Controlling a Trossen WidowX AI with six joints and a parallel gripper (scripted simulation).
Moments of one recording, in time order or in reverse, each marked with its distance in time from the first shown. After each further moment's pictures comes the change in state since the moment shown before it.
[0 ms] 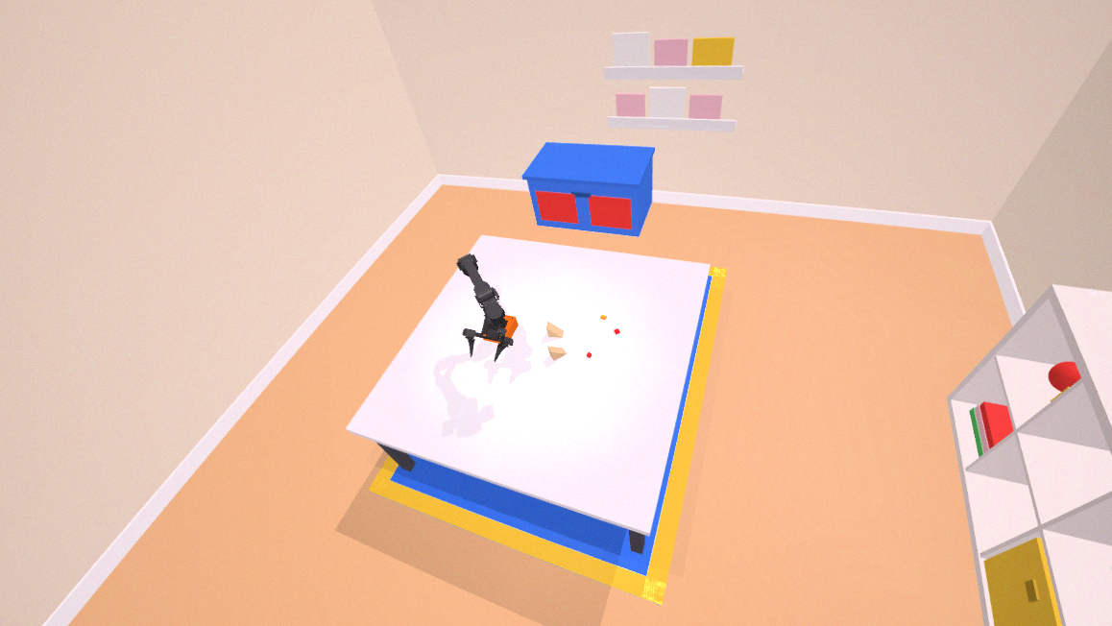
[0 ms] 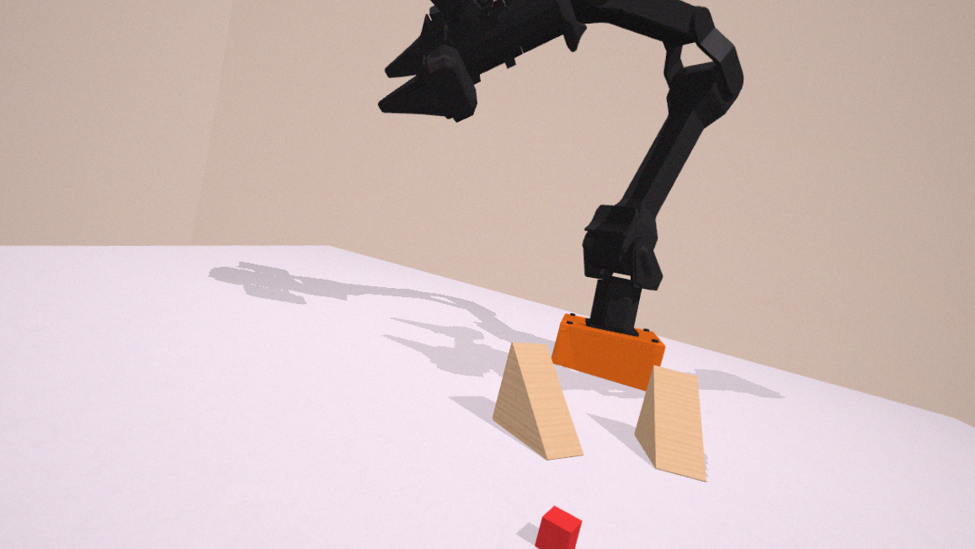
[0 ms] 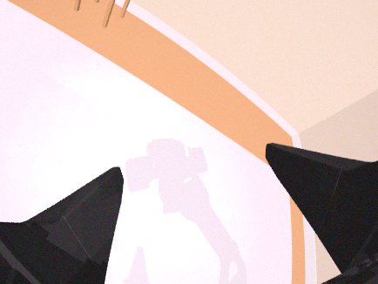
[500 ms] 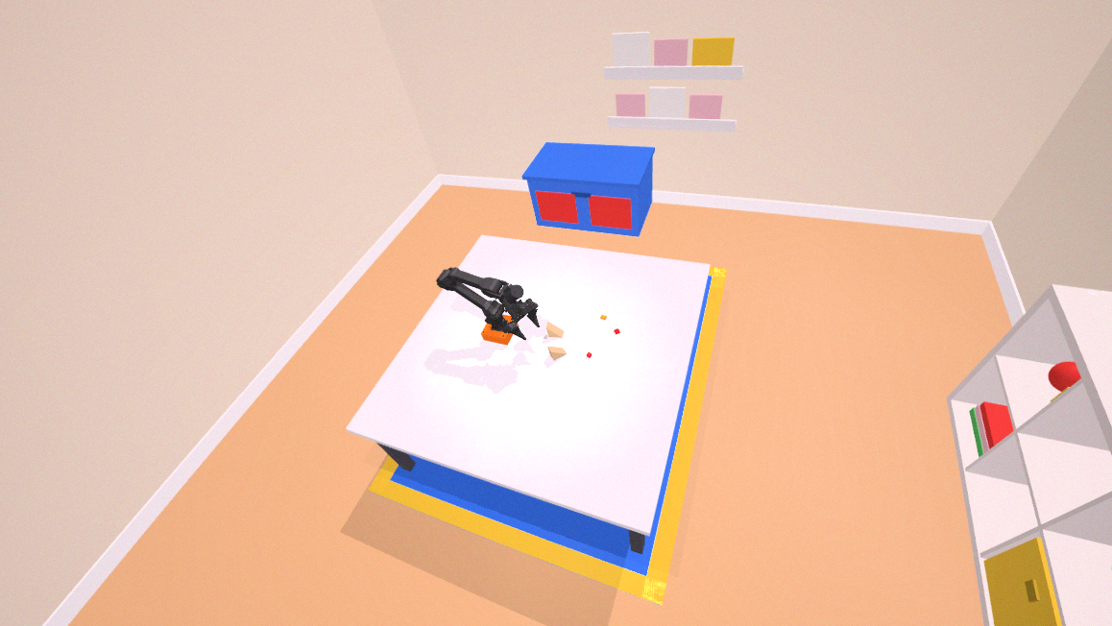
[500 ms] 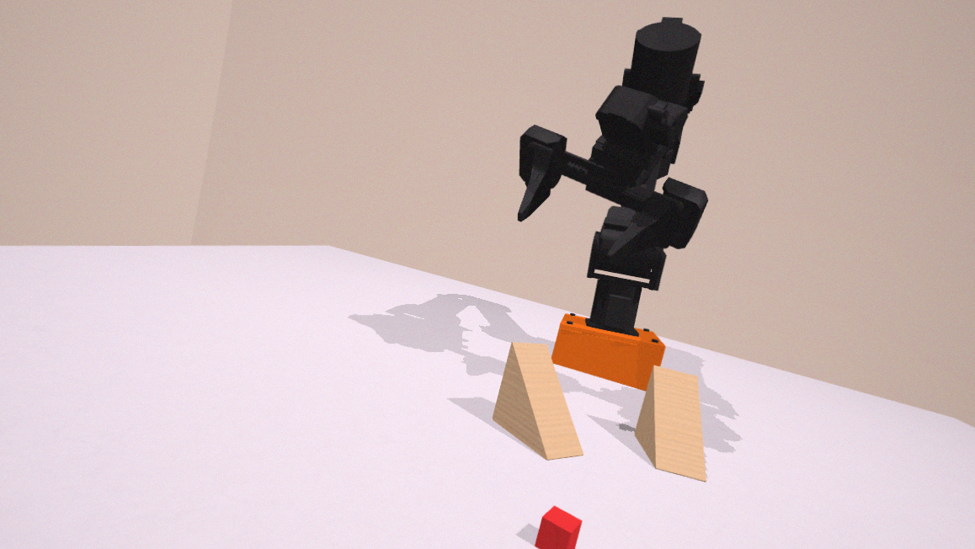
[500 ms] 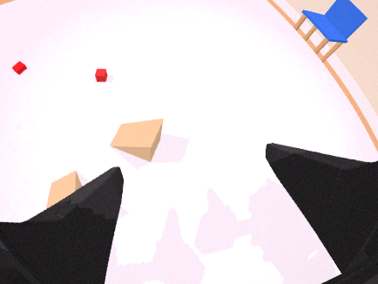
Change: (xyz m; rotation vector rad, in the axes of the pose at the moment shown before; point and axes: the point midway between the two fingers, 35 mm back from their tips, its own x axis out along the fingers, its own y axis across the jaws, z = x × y) arm -0.122 0.184 -0.123 -0.334 -0.258 0.848
